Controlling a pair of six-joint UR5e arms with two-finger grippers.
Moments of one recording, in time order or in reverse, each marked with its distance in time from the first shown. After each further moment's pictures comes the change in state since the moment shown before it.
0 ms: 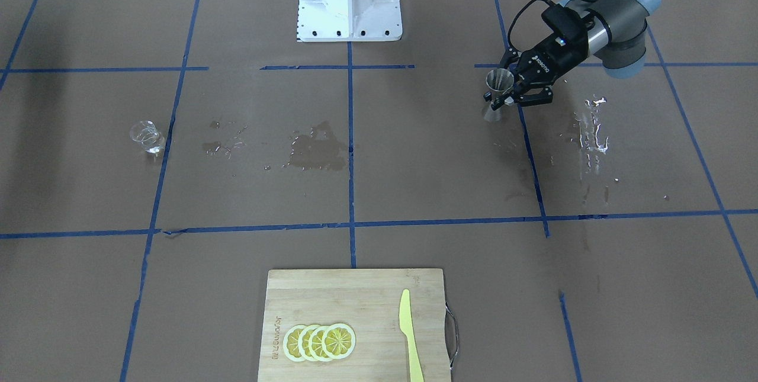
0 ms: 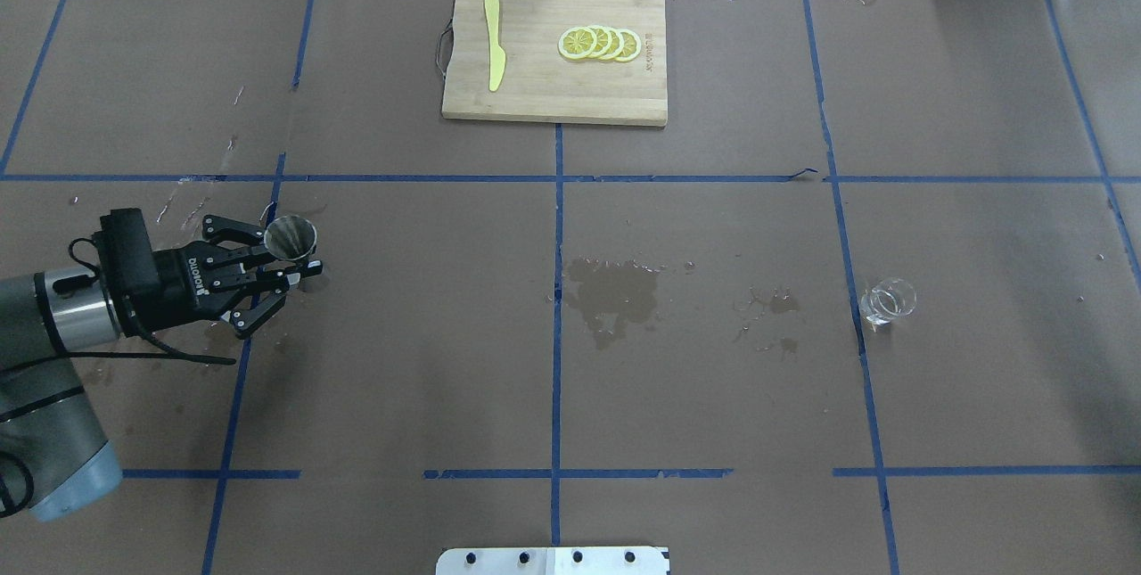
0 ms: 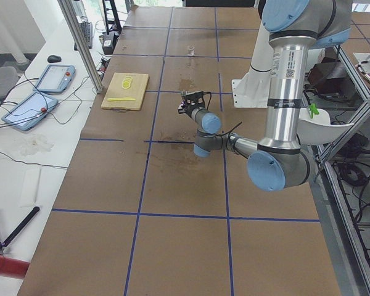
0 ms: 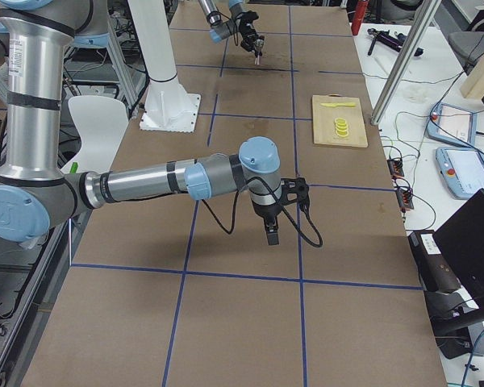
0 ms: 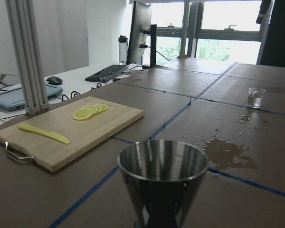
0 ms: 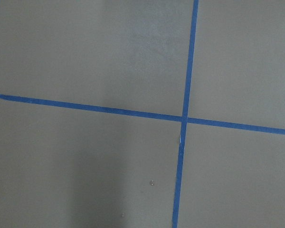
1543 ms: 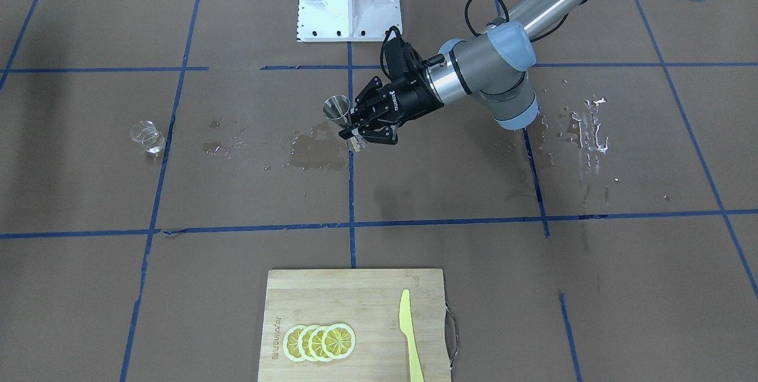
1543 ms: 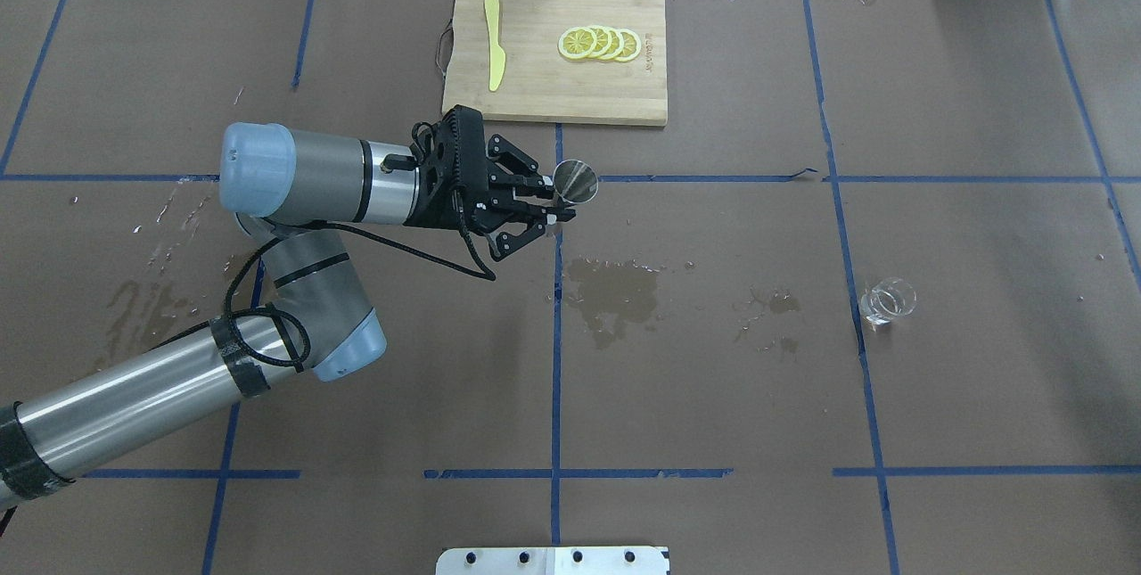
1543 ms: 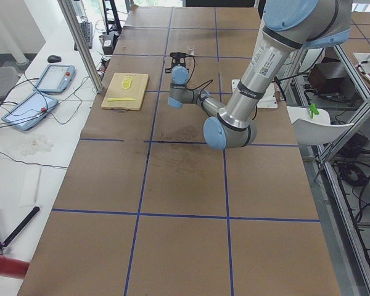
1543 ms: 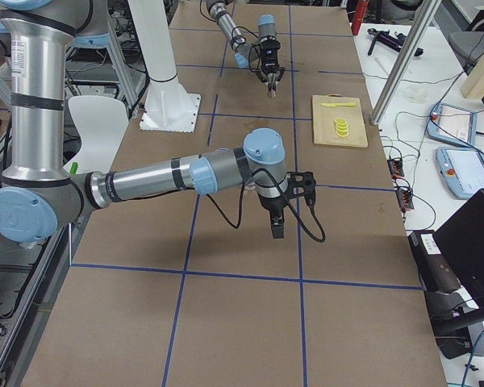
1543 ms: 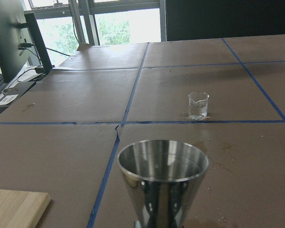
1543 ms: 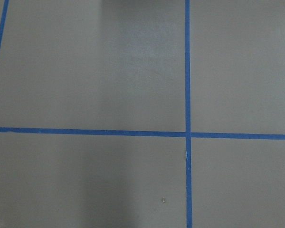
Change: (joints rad) left arm -0.017 -0.569 0.287 0.289 -0.248 0.138; right arm -0.001 0.044 0.017 0.007 -0.002 0.144
